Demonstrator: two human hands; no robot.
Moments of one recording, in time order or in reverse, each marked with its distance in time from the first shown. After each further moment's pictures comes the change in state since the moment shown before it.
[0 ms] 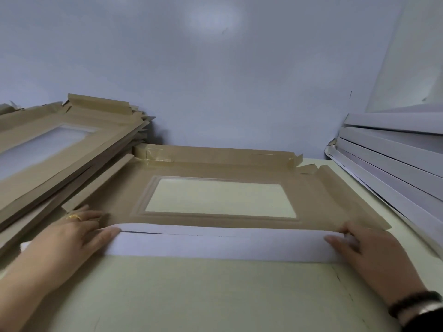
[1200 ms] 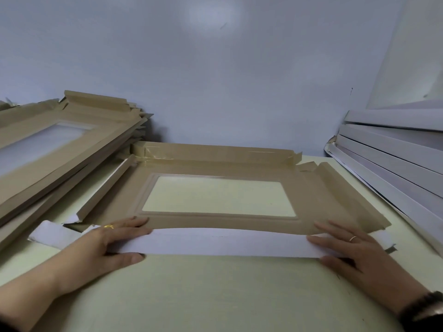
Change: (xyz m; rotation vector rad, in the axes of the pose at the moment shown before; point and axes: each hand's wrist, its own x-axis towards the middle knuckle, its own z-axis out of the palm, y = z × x) left_hand 0.000 0.033 0.007 -0.442 -0.300 0.315; right_hand -0.002 0.008 0.007 0.154 -0.241 -0.283
